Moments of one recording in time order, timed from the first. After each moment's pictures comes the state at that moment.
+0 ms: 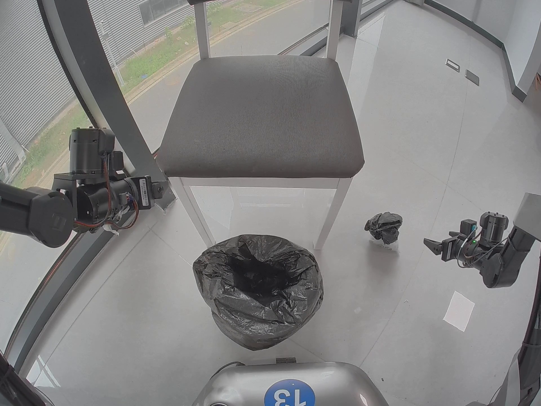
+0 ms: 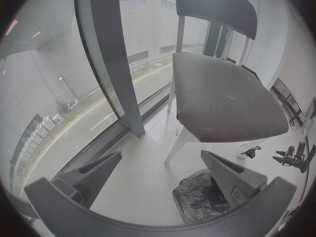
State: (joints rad) left arm -0.22 1.75 -1.03 -0.30 0.19 -0.13; right arm -0.25 2.34 -0.79 -1.14 0.40 -0.11
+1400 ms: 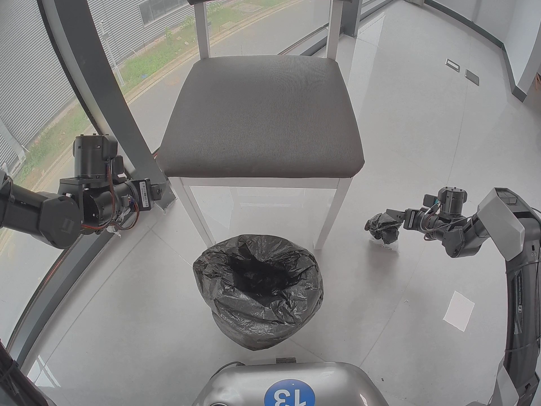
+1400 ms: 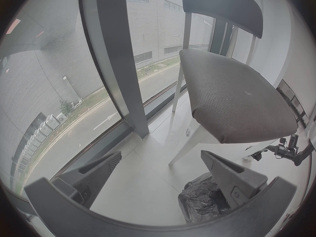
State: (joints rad) left arm -0.19 1.80 -1.03 -0.36 0.20 -0.14; right arm -0.09 2.60 -1.45 -0.80 0.40 0.19
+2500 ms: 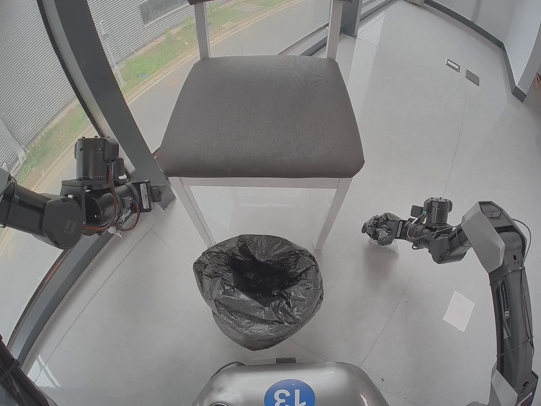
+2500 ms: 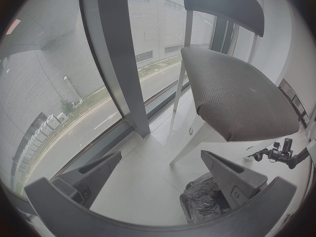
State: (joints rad) left arm -0.19 1.82 -1.03 -0.37 0.20 -0.13; right arm -0.06 2.76 -1.64 -0.71 0.40 0.22
